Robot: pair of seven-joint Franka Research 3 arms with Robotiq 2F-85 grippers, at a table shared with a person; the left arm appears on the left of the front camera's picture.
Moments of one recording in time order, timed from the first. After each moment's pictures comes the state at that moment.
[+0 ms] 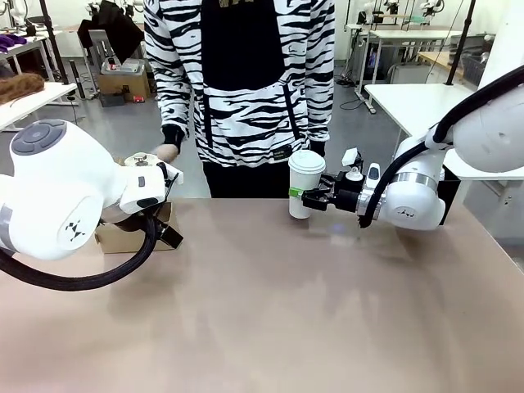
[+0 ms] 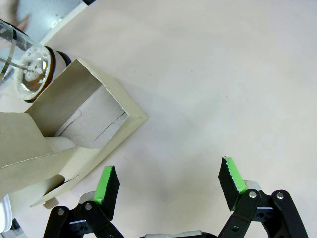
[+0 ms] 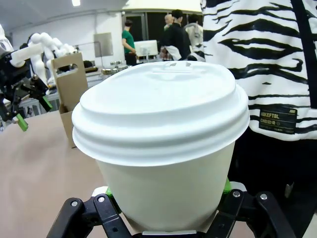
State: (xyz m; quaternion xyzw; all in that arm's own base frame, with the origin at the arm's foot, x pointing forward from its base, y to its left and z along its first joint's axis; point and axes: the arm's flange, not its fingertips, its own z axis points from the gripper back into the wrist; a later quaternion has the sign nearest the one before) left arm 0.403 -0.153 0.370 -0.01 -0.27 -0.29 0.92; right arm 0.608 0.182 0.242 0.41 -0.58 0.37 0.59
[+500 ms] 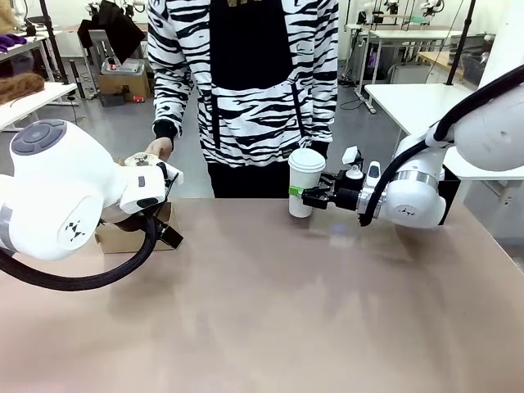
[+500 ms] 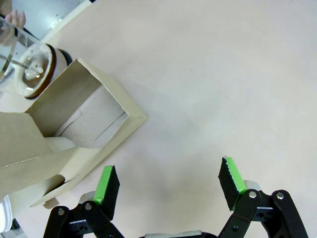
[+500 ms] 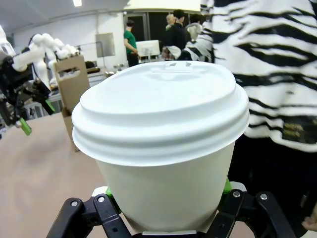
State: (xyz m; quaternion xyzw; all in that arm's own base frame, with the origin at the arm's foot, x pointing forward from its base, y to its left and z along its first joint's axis) left arm 0.403 -0.153 0.370 -0.01 -0.27 -0.29 0.92; right arm 0.608 0.182 0.260 0.41 -0.58 0.38 0.59
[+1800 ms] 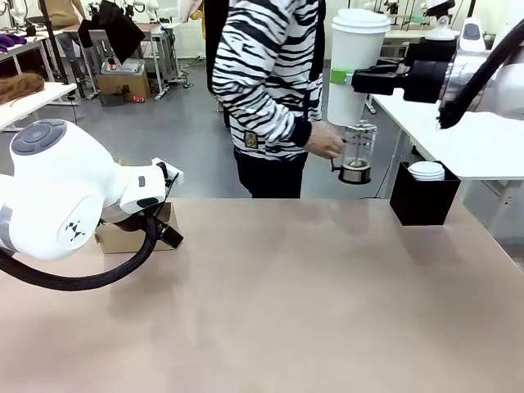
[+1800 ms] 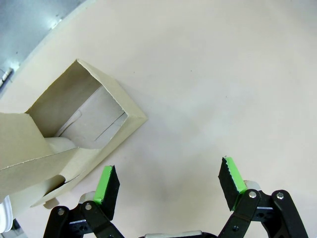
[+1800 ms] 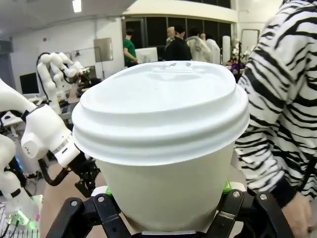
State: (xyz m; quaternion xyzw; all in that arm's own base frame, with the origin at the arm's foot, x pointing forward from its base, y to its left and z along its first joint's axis) left arm 0.403 -0.153 0.370 -0.01 -0.27 -0.29 0.92; right arm 0.479 0.133 0.548 0.40 -0.58 0.37 0.60
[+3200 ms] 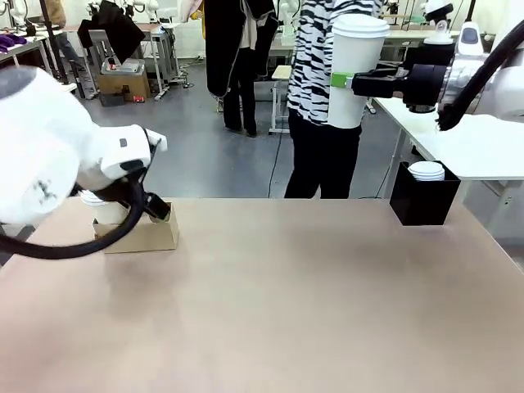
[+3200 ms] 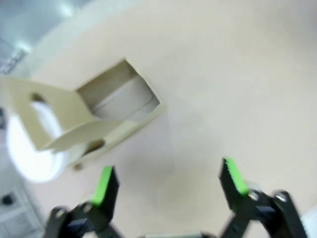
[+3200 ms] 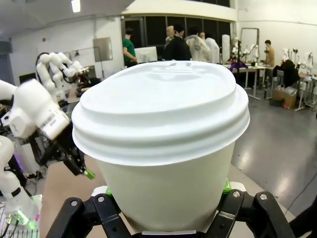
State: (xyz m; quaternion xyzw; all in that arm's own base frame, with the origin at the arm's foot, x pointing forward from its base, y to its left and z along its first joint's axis) left arm 0.386 -0.144 0.460 0.00 -0.26 -0.23 0.94; right arm 0.481 0.133 0.545 0.40 -0.58 0.37 0.60
